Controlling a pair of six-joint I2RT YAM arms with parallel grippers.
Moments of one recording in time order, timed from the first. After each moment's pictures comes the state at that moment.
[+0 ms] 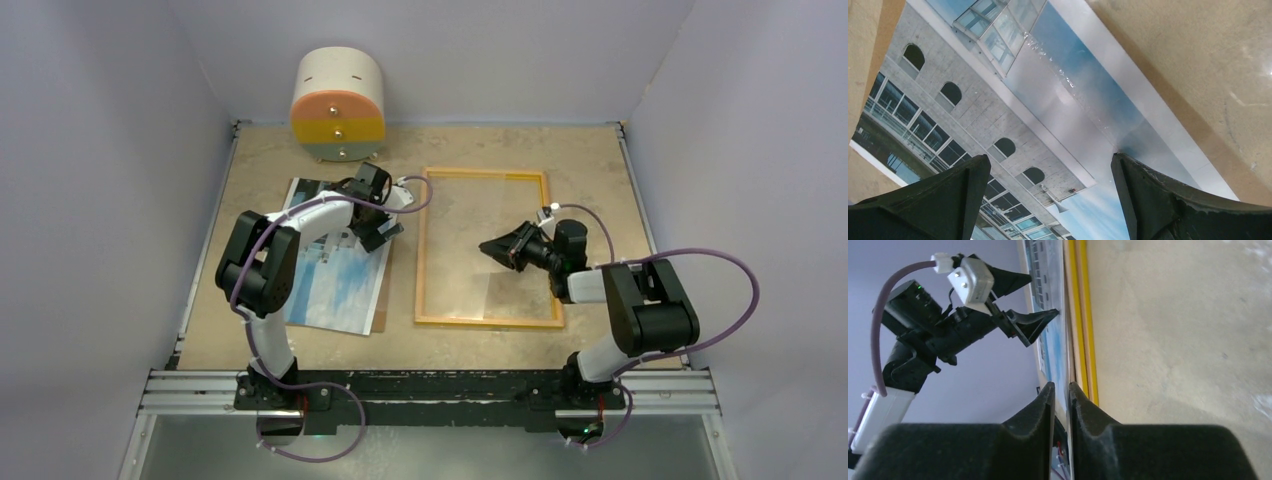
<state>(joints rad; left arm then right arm) -0.44 1.88 1.26 -0.49 -0.12 0.54 0.11 1.56 0.38 0.76 -0.75 1.21</state>
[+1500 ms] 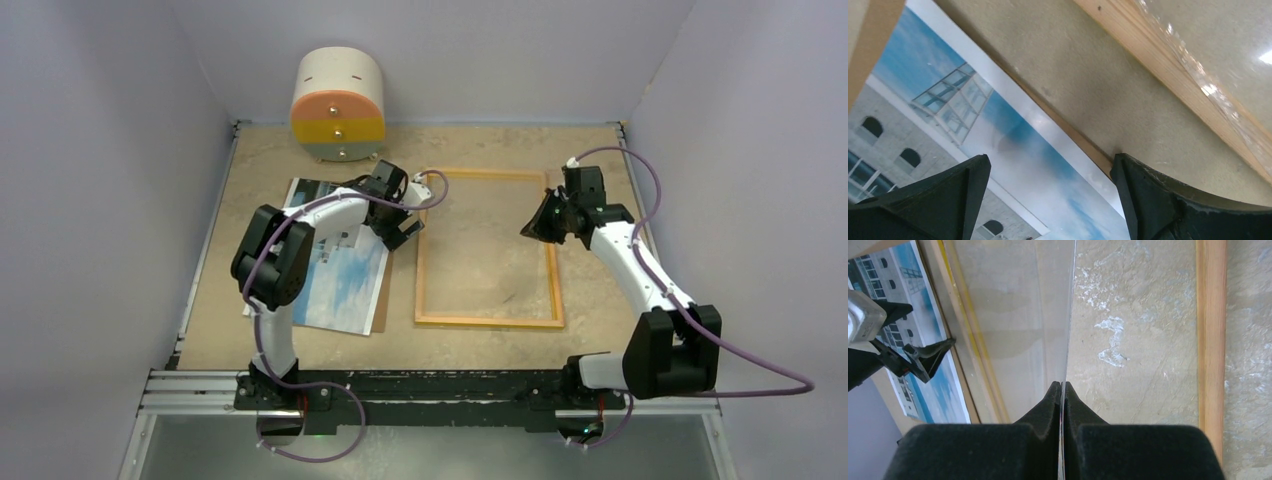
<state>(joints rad) -0.49 1.97 1.36 -0.48 0.01 0.44 0.11 1.33 1.01 -0.59 -0.22 0.58</state>
